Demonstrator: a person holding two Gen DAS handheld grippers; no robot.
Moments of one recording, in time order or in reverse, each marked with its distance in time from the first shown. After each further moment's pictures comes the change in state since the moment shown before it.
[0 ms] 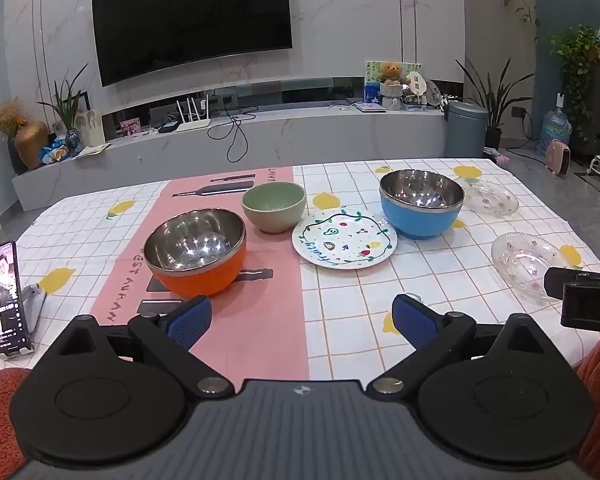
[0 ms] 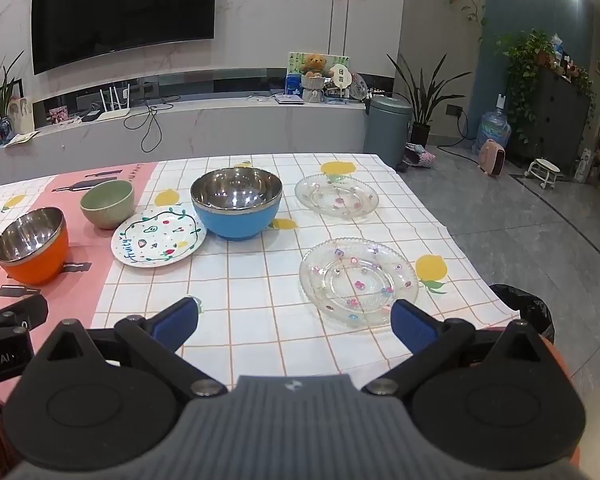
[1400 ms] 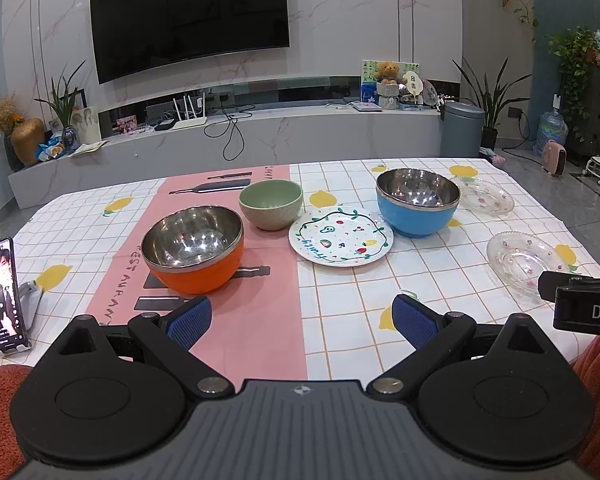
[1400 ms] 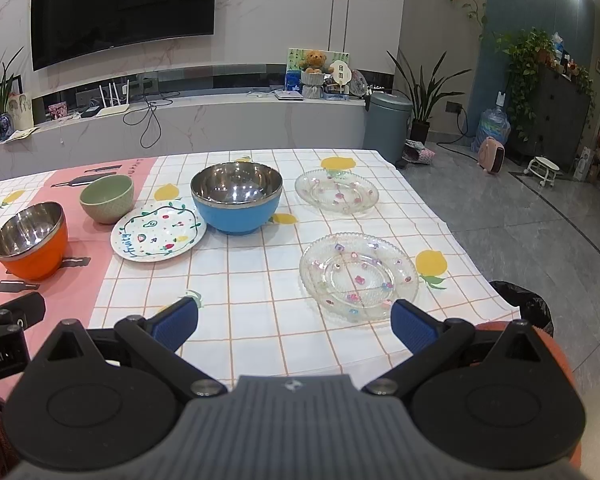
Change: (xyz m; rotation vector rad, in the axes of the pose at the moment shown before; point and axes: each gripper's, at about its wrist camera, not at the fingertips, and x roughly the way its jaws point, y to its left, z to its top) left arm -0.001 0.001 -0.002 -0.007 0.006 -0.012; right arm 0.004 0.002 0.000 0.000 0.015 -0.007
